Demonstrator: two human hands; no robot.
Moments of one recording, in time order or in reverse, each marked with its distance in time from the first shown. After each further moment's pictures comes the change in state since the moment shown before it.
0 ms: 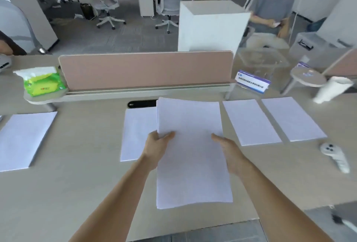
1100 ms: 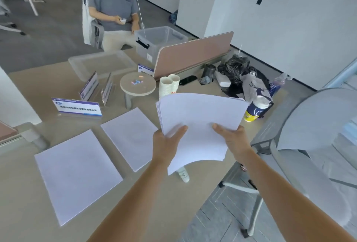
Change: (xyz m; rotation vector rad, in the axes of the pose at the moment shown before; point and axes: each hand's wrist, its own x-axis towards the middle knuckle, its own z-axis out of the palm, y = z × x) left_hand 0.034 0.037 0.690 -0.081 -0.462 0.183; right_hand -0.070 -0.094 -0.603 0.135 0.803 -0.396
